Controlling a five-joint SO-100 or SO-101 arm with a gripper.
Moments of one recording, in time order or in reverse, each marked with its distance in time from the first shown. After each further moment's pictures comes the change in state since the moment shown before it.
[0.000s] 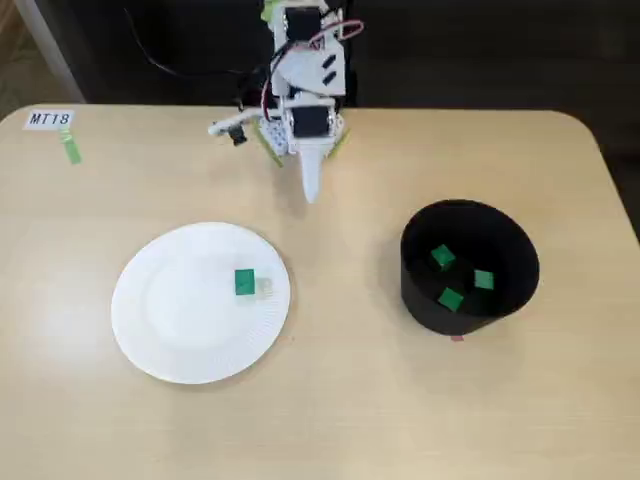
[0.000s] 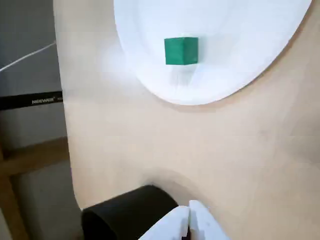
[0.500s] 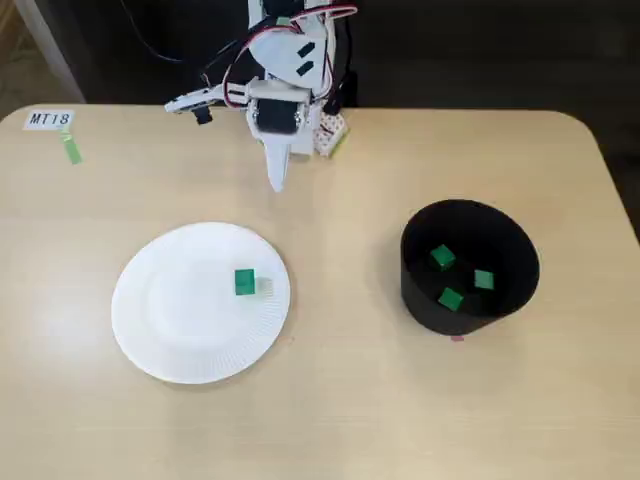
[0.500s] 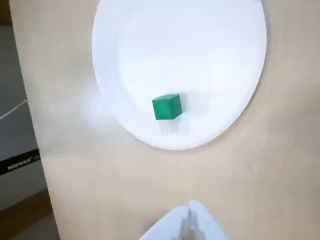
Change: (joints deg) arm 14.6 -26.5 -16.0 0.4 -4.2
